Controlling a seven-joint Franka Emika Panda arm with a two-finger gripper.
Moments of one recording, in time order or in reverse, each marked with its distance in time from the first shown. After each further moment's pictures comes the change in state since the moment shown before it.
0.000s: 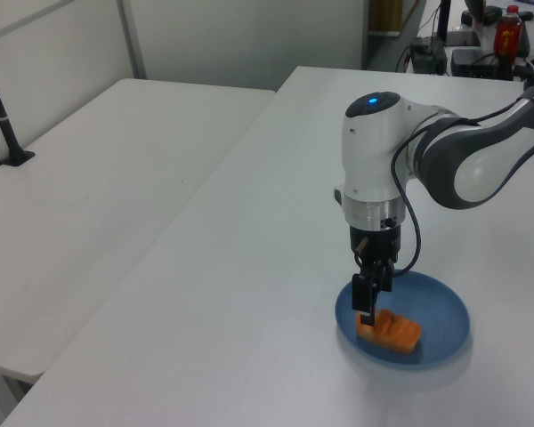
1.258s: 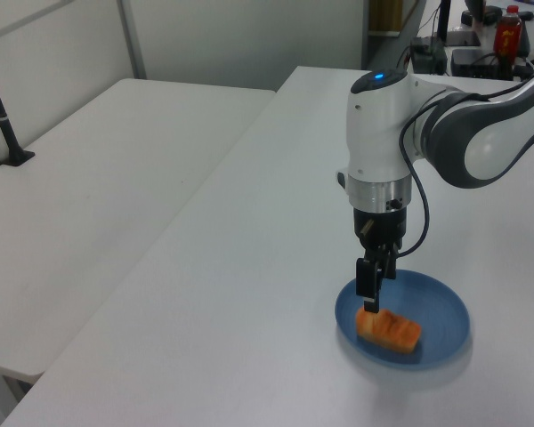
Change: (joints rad) arm 0.006 -0.047 0.000 0.019 0.013 -0.057 -0.001
